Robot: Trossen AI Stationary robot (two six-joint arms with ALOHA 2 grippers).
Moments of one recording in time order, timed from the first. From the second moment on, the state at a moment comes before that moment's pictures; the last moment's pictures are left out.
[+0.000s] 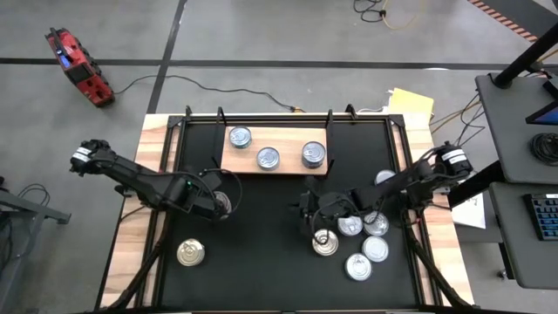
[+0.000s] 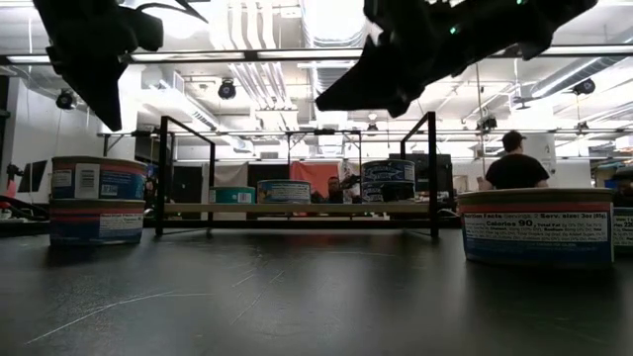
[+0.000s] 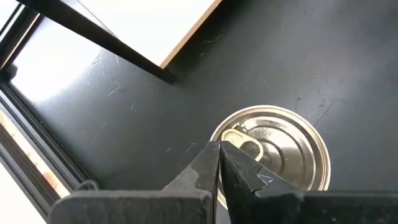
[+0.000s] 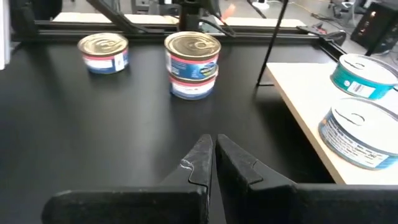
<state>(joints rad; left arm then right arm) -0.37 1.25 0.99 -1.25 -0.47 -1.04 0.24 1.66 0.83 0.44 0.36 0.08</state>
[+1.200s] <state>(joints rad) -0.48 1.26 0.83 -1.25 -0.37 -1.43 0.21 1.86 1.01 0.34 0.25 0.07</state>
